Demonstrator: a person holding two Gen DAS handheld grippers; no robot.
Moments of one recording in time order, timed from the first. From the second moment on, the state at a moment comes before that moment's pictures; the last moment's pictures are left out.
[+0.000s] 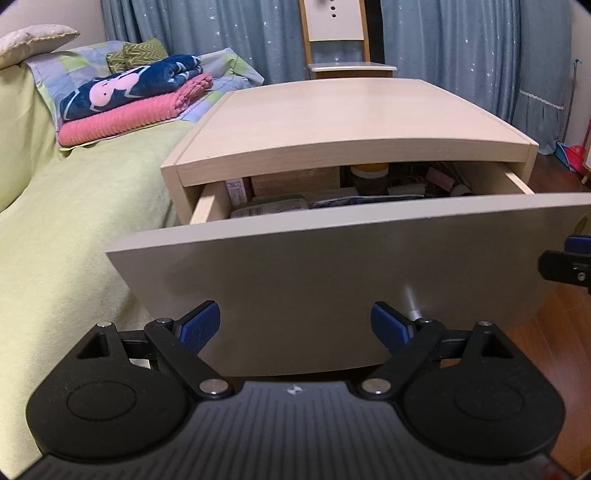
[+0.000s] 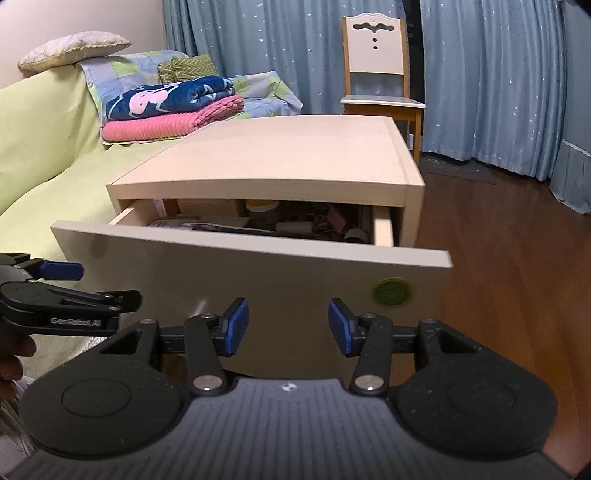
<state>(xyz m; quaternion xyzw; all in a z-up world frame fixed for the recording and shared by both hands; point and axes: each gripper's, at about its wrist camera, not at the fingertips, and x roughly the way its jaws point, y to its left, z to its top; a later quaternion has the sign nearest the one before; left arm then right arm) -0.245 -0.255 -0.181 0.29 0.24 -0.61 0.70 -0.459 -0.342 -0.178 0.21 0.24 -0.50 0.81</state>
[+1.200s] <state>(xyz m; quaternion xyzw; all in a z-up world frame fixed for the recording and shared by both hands) -0.229 -0.282 -0.202 0.26 0.29 -0.58 0.72 -0.439 -0.360 -0.192 0.19 0.25 -0.53 0.79</state>
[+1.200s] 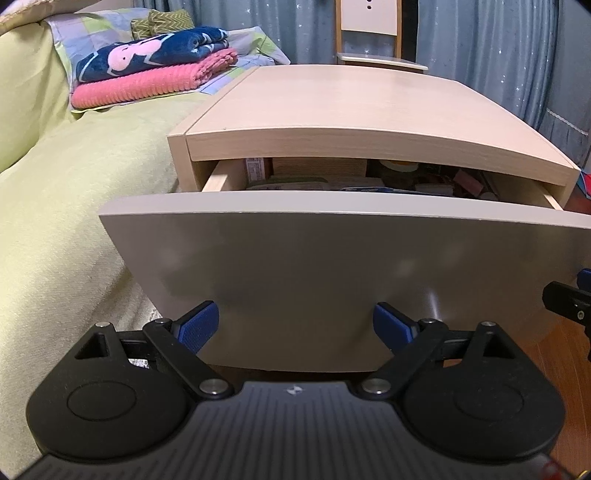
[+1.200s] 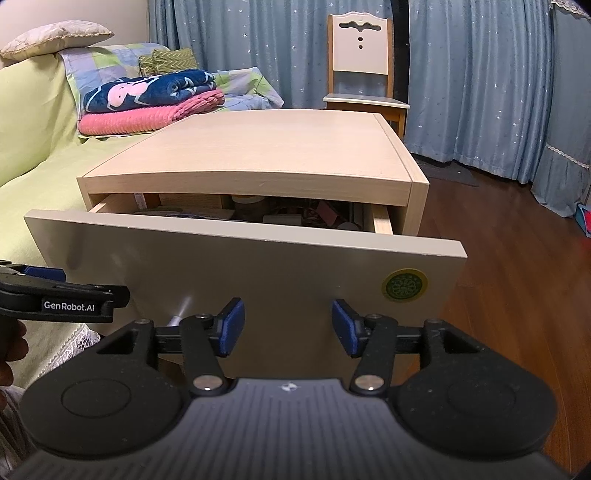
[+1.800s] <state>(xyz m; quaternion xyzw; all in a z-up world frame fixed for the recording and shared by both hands) -0.234 -0.291 -0.201 0.26 0.27 -0.58 0.72 -0.432 -0.368 -0.193 0.19 0.26 -0.53 0.78</state>
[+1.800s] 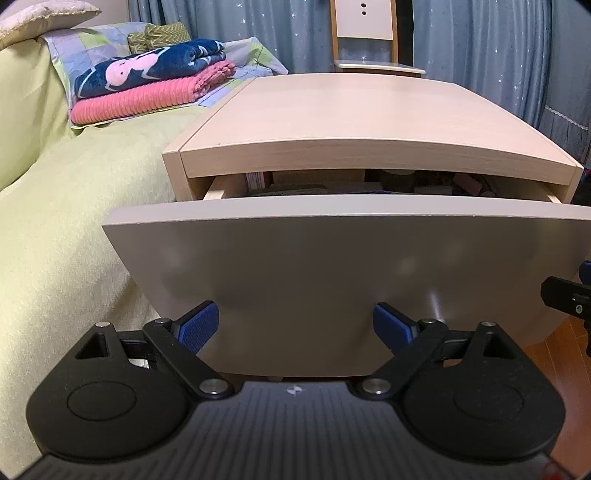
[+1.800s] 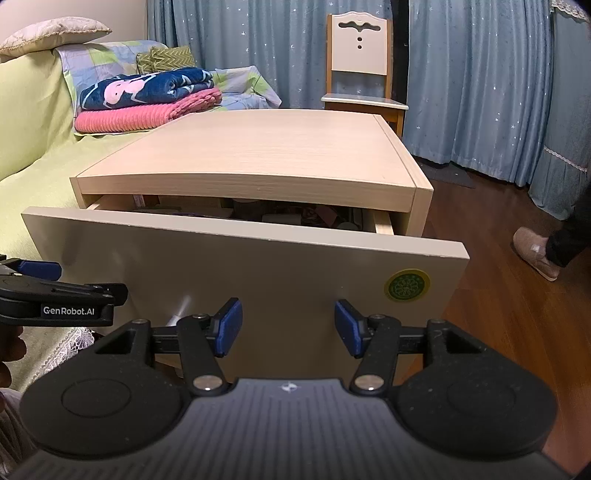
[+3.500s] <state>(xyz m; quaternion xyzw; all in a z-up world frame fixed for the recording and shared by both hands) -0.225 -0.317 -0.203 0.25 0.27 -0.58 0.73 -0.422 -0.379 -0.197 0.17 0.26 -0.54 0.78</state>
